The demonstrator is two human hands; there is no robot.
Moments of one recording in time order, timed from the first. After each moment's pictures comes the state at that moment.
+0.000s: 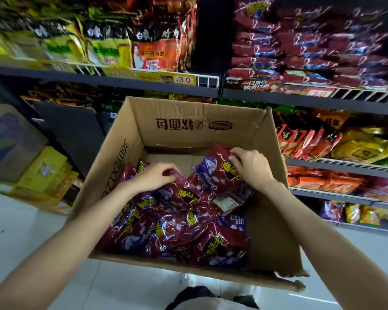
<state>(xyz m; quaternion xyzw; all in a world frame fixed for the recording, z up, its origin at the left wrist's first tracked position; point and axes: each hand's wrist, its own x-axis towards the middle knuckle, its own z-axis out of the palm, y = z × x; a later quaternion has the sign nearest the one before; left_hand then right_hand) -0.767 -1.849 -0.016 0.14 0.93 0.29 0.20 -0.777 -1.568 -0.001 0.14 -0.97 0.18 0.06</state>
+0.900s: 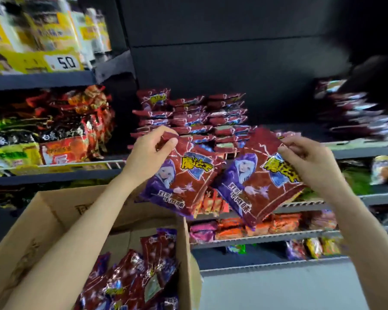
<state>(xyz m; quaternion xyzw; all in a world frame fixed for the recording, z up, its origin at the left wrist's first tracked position) -0.851 -1.595 0.190 0.27 0.86 0.42 -0.15 -0.764 -1.287 0.175 0.00 -0.86 0.44 0.25</state>
